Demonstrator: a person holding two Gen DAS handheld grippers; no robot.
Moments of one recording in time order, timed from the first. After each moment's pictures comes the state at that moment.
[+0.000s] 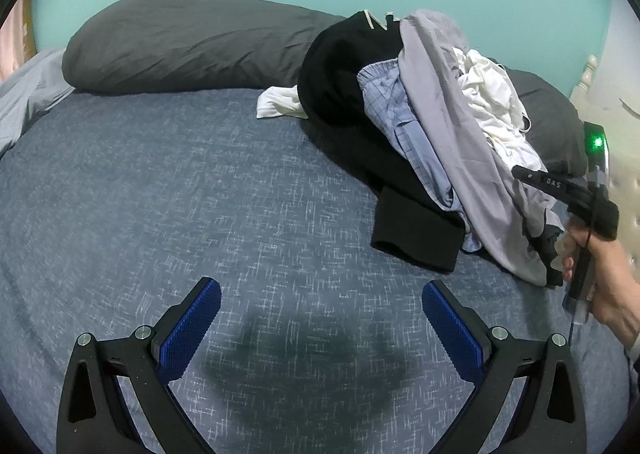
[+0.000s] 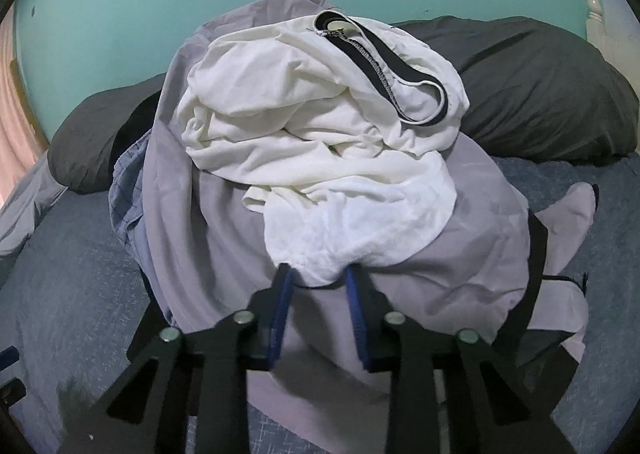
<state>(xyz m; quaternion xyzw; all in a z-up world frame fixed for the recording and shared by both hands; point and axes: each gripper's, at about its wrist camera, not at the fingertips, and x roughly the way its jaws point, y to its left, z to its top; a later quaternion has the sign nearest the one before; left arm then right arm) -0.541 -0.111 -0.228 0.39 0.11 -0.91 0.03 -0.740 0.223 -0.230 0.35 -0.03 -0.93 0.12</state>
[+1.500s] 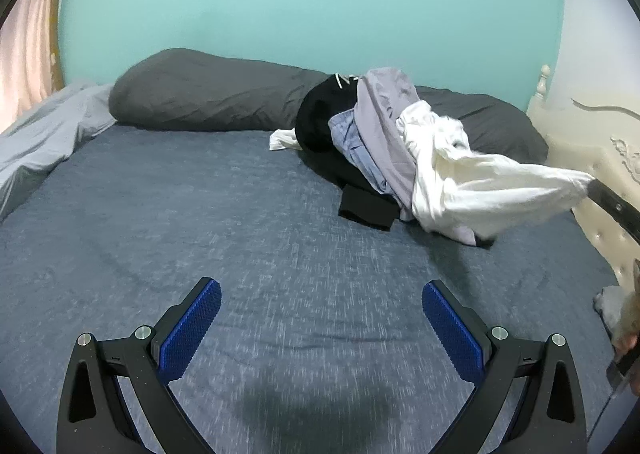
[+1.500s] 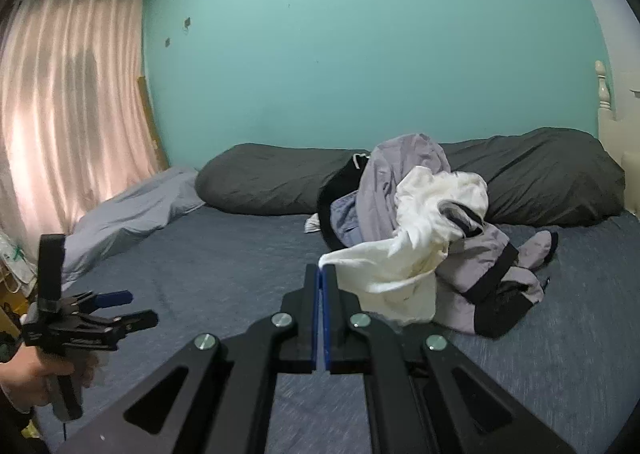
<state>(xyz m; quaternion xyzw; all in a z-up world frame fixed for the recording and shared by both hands) -0.315 -0.072 -0.121 0.33 0.09 -0.94 0.03 -0.358 0.223 -0.070 0.20 -0.03 -0.94 0.27</state>
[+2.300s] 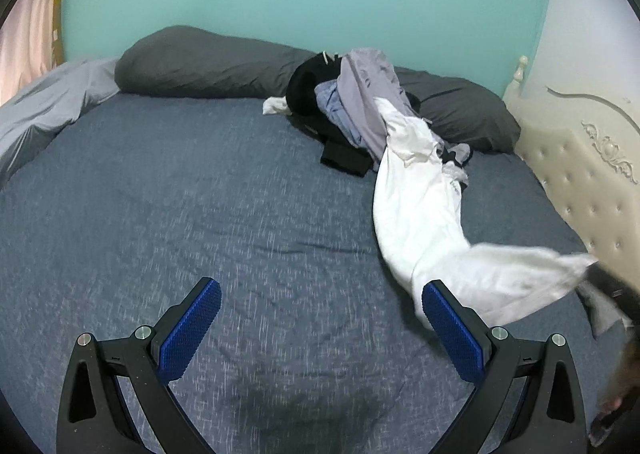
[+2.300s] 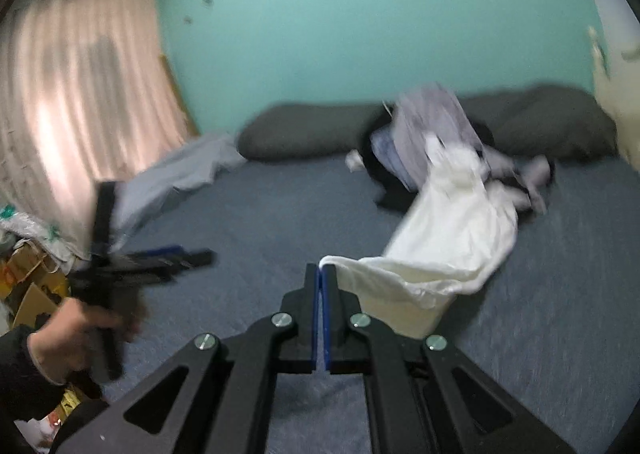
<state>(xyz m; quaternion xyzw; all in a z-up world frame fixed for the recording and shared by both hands) -0.199 -0.052 -0.137 0.36 0.11 -0.93 0.01 -0.196 0.230 -0.111 0.30 -0.05 -0.91 0.28</state>
